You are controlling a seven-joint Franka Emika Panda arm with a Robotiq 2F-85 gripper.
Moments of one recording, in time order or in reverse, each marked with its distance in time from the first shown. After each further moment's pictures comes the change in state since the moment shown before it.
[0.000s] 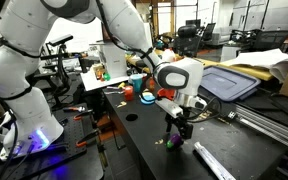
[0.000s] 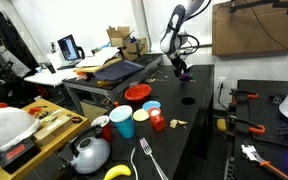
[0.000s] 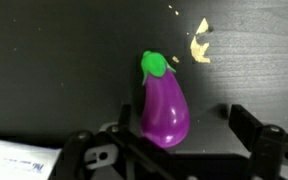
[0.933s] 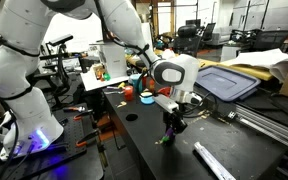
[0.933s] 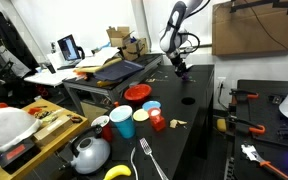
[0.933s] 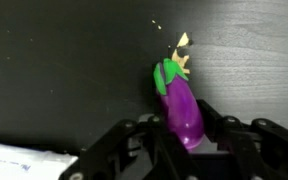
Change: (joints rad) arm 0.031 -0.054 -0.005 -0.062 0.000 0.000 0.004
